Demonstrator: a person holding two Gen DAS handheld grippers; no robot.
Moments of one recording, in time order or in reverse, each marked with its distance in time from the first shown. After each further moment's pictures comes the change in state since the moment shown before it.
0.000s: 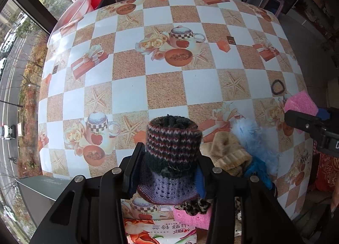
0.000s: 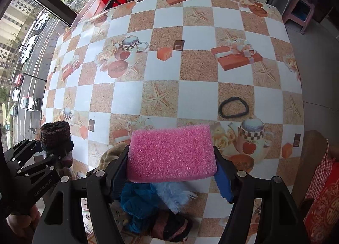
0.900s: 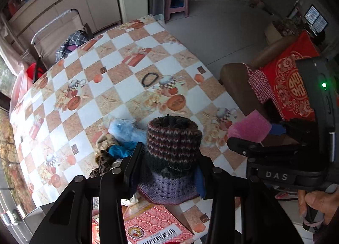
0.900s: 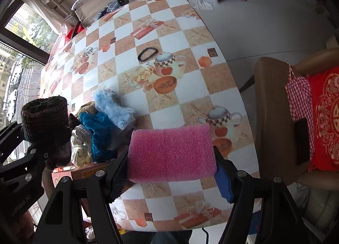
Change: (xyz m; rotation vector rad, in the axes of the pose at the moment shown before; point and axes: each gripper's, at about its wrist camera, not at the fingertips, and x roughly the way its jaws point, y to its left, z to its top) left arm -0.115 -0.178 -0.081 0.479 -0.151 -0.206; right arm -0.085 -0.090 -0.181 0.344 -0.107 -0.060
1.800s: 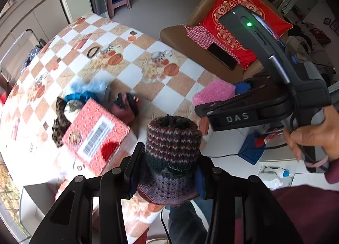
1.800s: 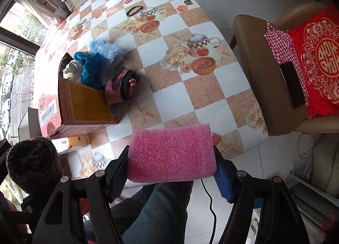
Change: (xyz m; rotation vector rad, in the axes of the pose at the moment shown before) left arm -0.049 -0.057 -0.155 0.292 0.064 -0.167; right arm -0.008 -0.004 -0.143 0.060 0.073 -0.039
